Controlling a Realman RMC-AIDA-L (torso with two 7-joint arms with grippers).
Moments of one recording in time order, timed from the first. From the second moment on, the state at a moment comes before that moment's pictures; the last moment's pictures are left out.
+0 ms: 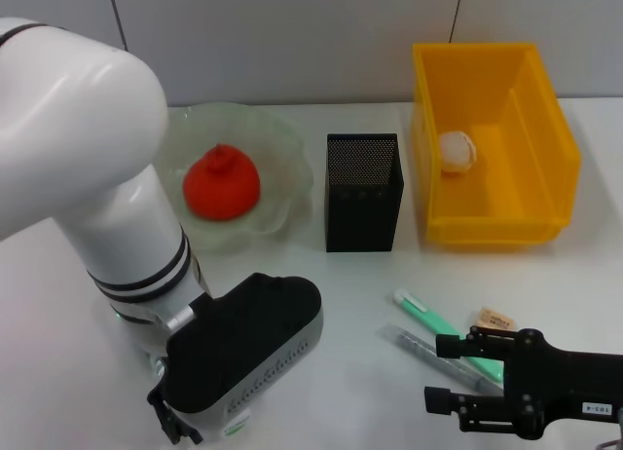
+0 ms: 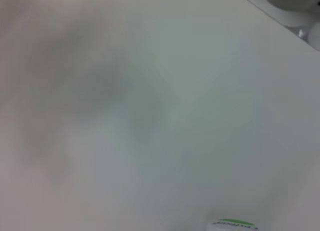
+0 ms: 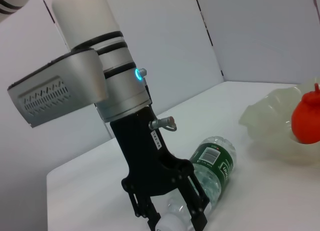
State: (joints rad) left arm -0.73 -2.08 1.79 1.26 2.57 1.65 -1.33; right arm 0.22 2.08 2.06 0.80 1.42 -1.60 1.41
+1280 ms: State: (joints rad) left arm -0.76 -2.07 1.41 1.31 2.40 1.96 -1.29; right arm 0.23 2.07 2.08 0.77 1.42 -1.59 1.40
